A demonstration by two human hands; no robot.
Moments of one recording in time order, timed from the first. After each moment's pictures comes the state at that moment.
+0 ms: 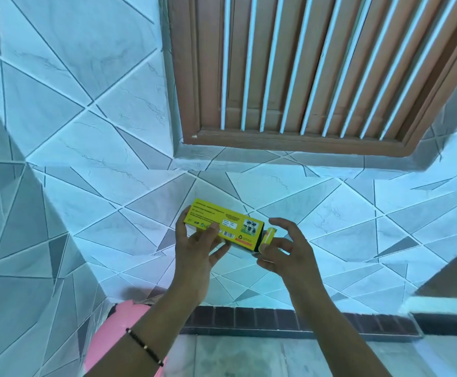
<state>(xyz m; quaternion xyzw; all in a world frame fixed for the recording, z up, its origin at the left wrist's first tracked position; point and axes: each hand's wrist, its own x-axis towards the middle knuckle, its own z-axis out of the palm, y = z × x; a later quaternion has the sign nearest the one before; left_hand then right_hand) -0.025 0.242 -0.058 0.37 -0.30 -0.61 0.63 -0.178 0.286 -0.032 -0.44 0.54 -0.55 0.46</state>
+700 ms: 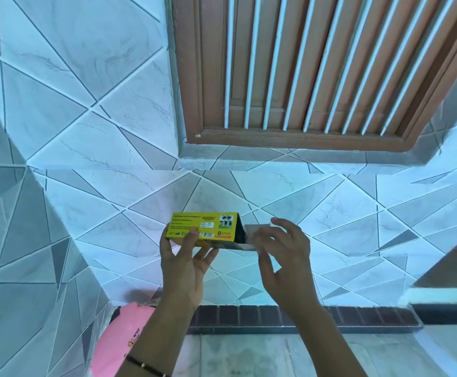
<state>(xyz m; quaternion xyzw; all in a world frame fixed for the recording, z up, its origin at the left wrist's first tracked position) 0.012 0.245 -0.068 0.35 -0.17 -0.62 0.68 -0.152 0.280 -0.060 -0.71 0.50 -0.48 -0.08</state>
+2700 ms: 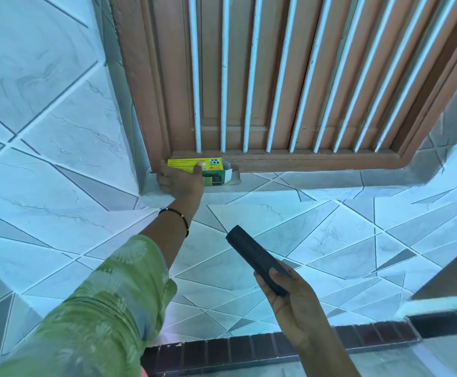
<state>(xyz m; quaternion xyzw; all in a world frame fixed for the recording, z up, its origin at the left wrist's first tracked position) -0.071 -0.076 -0.026 0.68 -0.39 -0.26 0.56 -0.204 0.184 -0.068 -0.09 0.38 -0.68 0.62</state>
